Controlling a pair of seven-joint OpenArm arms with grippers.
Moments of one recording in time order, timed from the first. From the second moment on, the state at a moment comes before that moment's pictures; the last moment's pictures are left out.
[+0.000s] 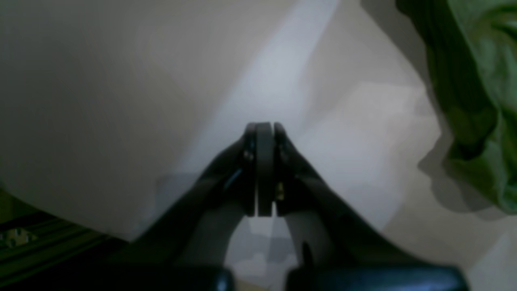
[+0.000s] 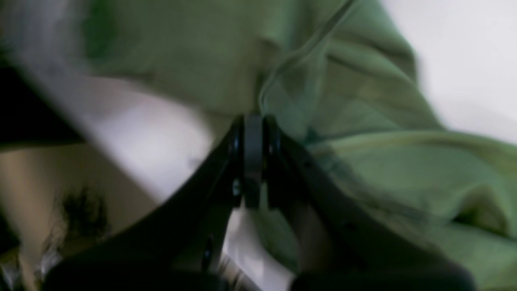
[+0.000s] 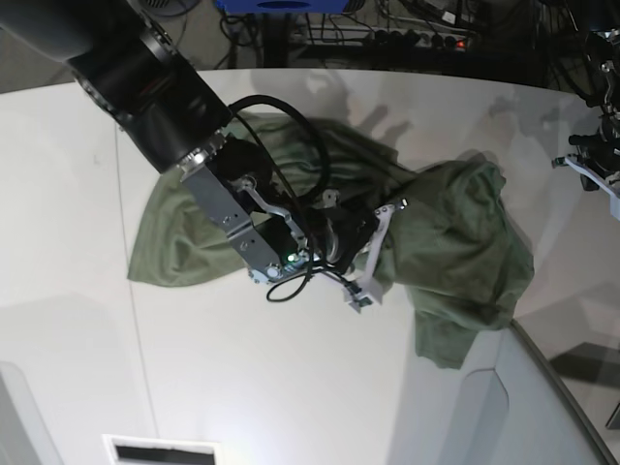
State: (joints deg) left arm 14.3 -27.4 -31.3 76.1 -15.1 -16.7 32.6; right arm 20.2 -4.8 -39.2 70.0 32.1 -0.8 -59.0
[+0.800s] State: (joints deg) left arm 8.9 -27.7 -28.2 76.3 -14.6 -15.9 33.4; right arm 1.3 9.9 -38.5 98.2 45.5 -0.5 -70.5
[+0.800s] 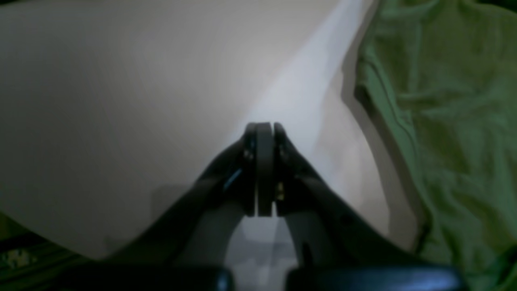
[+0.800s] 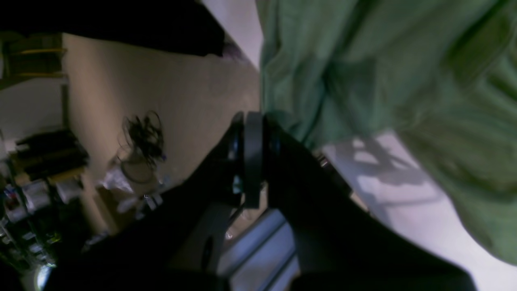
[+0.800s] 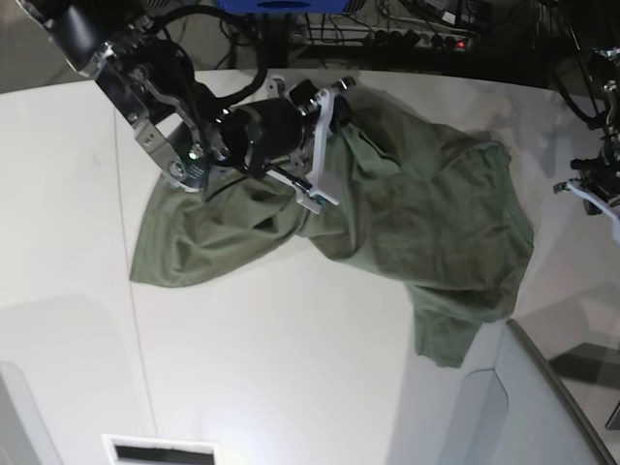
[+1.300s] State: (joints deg) left arm 1.3 -19.5 -14.2 76.0 -15.0 -16.7 32.7; right arm 2.4 9.2 -27.4 99.3 45.9 -0.6 -69.1
